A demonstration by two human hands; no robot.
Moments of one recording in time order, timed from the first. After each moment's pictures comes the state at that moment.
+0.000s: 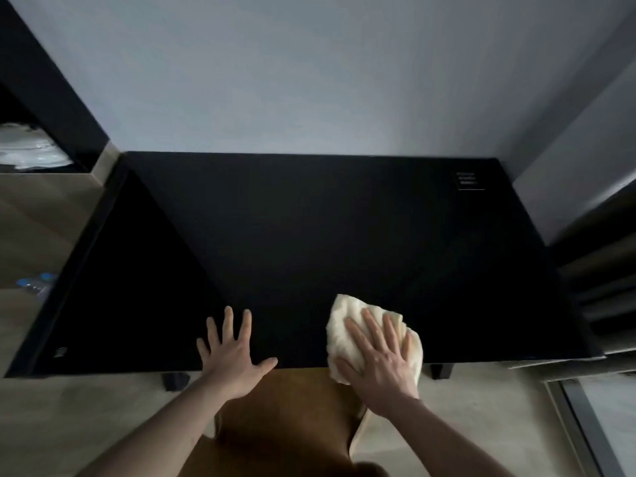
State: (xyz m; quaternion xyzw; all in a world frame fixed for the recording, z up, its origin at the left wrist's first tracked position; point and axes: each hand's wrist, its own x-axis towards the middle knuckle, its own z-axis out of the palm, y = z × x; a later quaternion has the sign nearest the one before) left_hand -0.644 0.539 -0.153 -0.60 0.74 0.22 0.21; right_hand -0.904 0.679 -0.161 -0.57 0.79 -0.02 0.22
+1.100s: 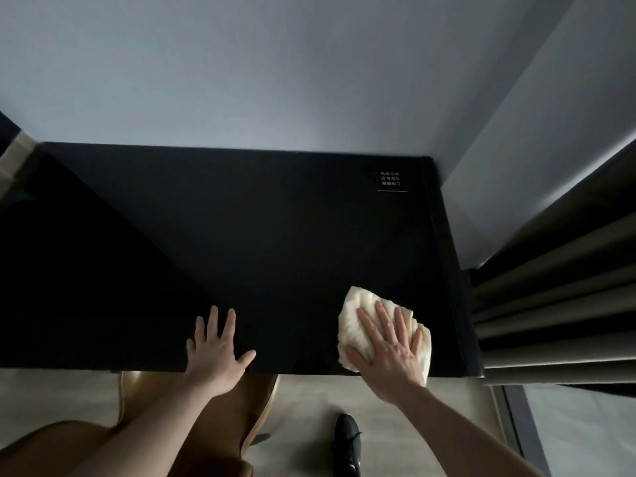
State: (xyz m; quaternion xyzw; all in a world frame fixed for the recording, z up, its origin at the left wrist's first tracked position) left_hand -0.868 0.613 -0.162 -0.62 0.73 0.22 0.19; right_hand -1.194 0.751 -0.155 -0.55 0.80 -0.01 0.25
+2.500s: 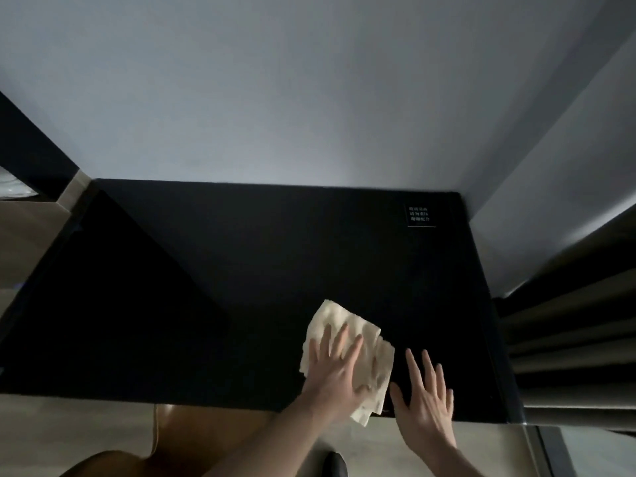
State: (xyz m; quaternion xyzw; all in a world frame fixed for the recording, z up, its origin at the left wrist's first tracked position) left_hand -0.988 0.629 -0.105 -0.42 0.85 0.28 0.13; right_hand -1.159 0.752 -0.138 -0.40 0.86 -0.08 0.31
